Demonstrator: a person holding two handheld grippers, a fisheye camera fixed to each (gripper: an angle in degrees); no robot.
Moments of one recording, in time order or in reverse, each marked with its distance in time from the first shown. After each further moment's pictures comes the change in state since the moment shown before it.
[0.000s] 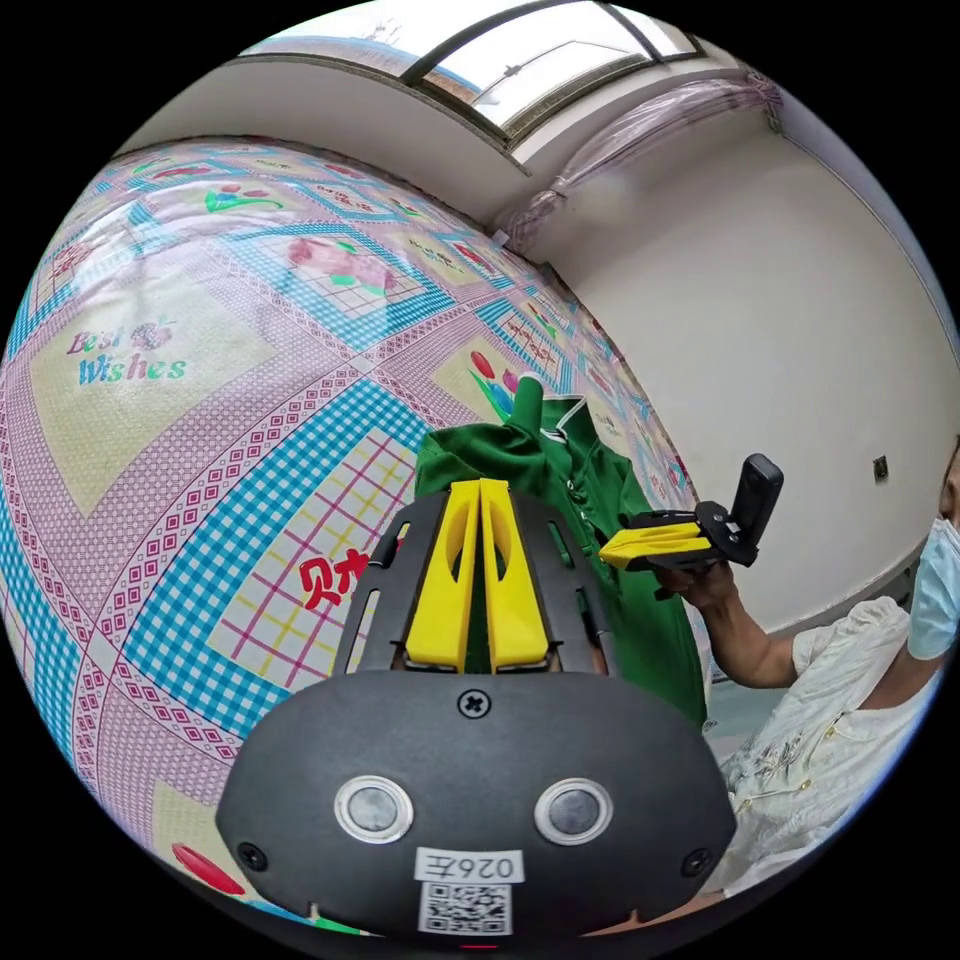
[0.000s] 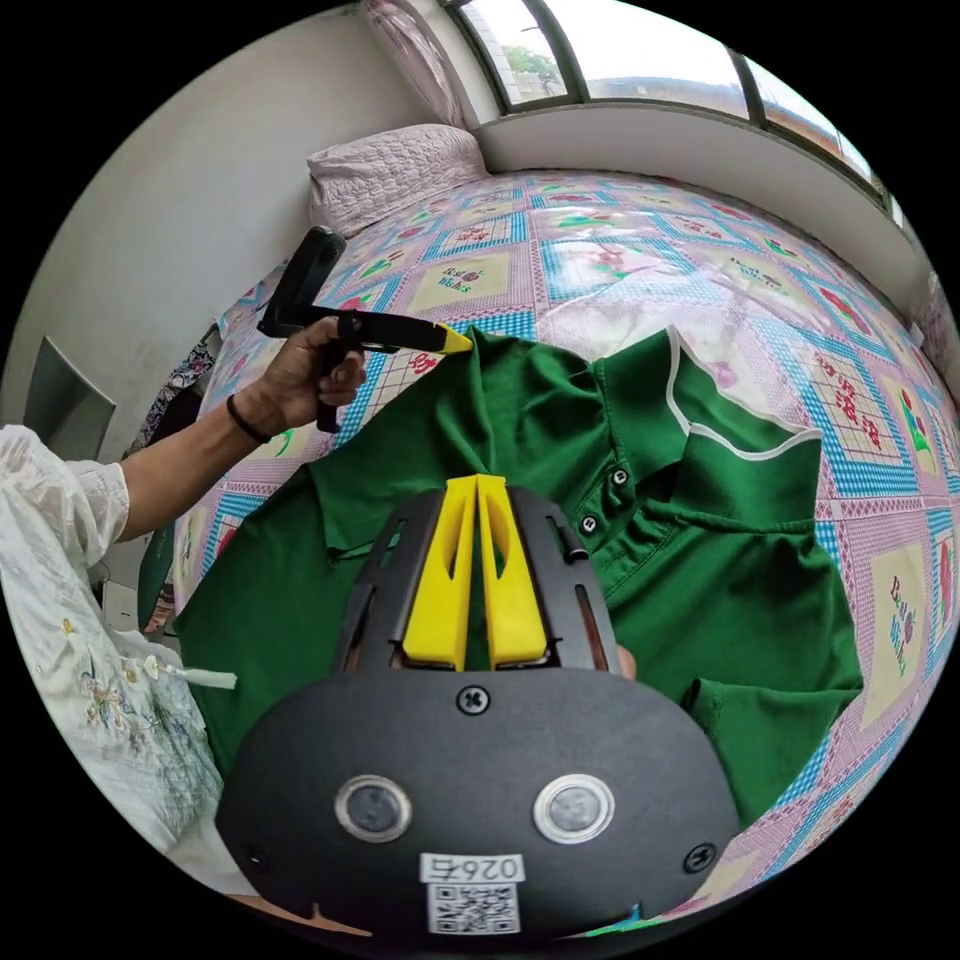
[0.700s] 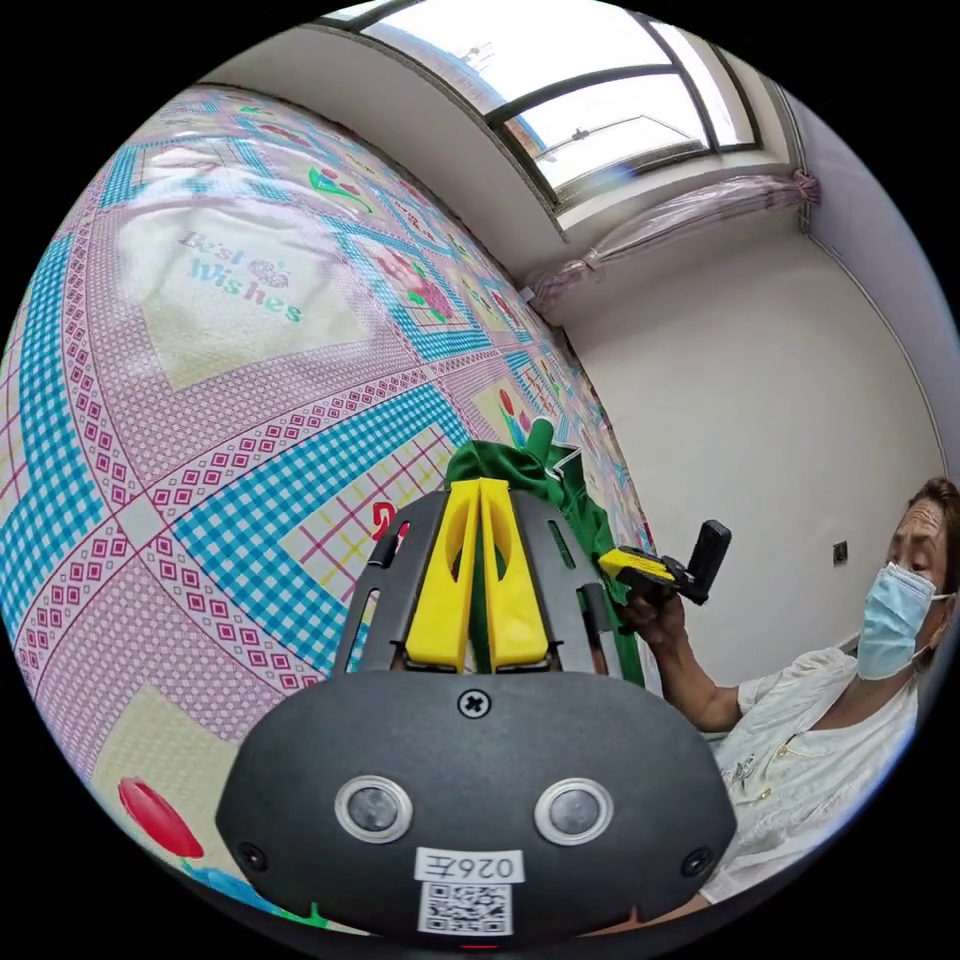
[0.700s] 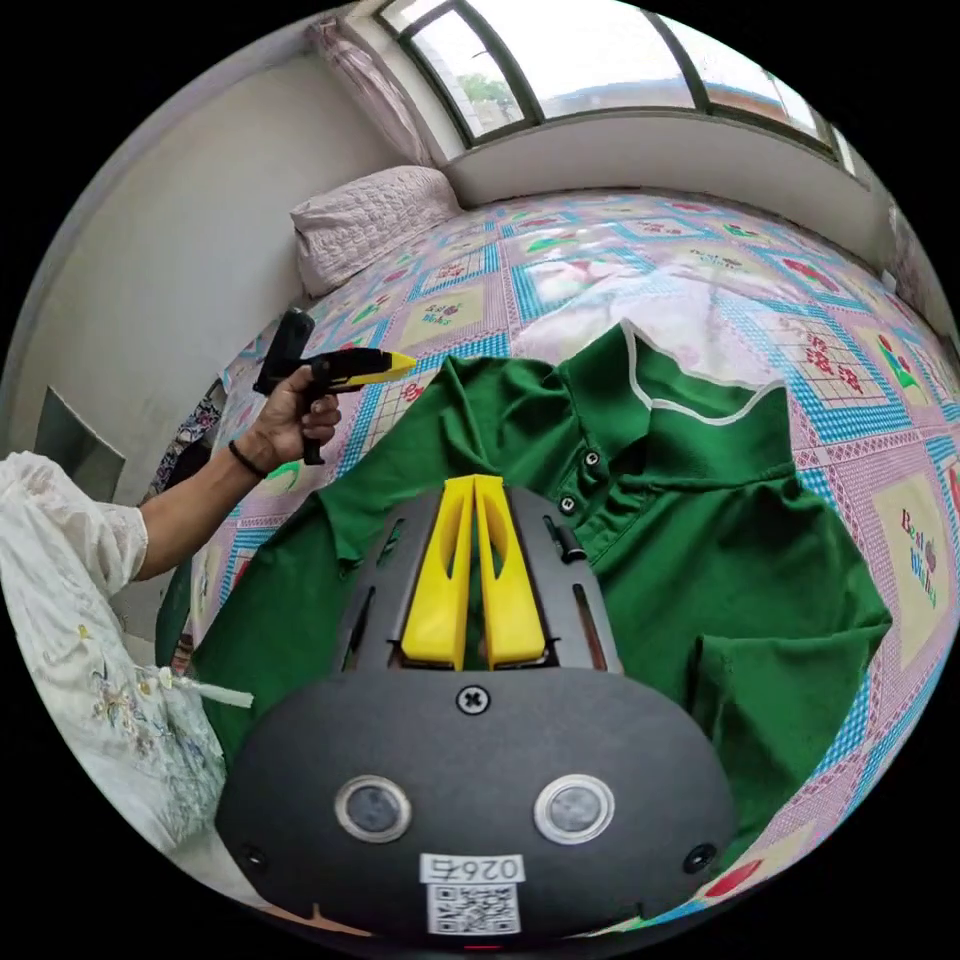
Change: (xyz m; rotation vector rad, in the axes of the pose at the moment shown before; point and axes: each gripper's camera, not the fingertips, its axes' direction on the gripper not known) left arm 0.006 0.143 -0.115 0.214 0.135 -0.199; right arm -0.018 0.178 -0.069 0.216 -0.038 0.131
